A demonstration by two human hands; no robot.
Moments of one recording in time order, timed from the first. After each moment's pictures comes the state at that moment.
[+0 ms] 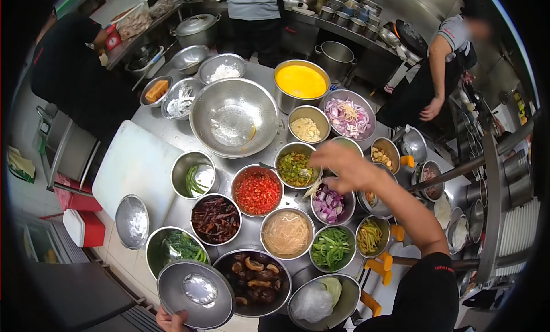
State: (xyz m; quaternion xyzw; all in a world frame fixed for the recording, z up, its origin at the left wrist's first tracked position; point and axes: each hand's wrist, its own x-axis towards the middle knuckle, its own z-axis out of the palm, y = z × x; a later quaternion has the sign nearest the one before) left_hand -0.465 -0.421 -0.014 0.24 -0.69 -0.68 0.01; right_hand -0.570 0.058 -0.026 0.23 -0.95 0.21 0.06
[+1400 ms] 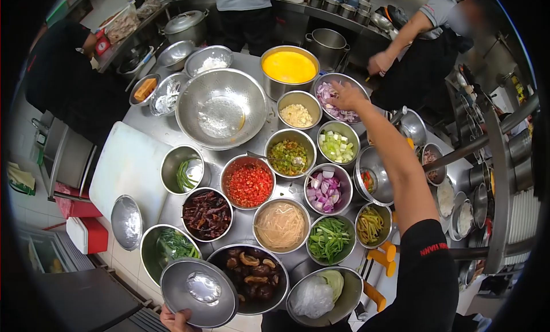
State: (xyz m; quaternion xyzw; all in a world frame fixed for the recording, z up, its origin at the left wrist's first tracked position) left_hand -0.458 -0.415 -0.030 0.24 -0.69 -0.68 0.01; right_hand -0.667 0.210 -0.109 -0.24 -0.97 0.00 -0.08
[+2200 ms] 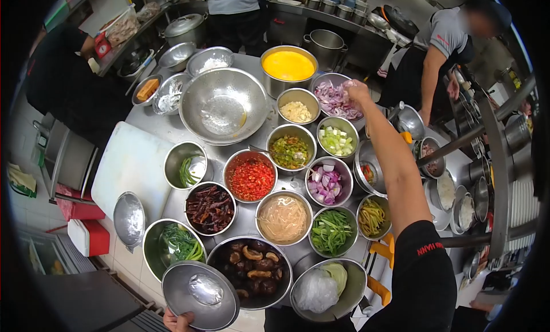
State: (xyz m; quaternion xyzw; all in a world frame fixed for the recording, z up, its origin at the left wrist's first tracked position) left_hand -0.442 -0.441 -0.038 0.22 -0.66 -0.72 -0.03; right_hand -0.663 0.240 -0.136 -0.39 -0.66 0.61 0.21
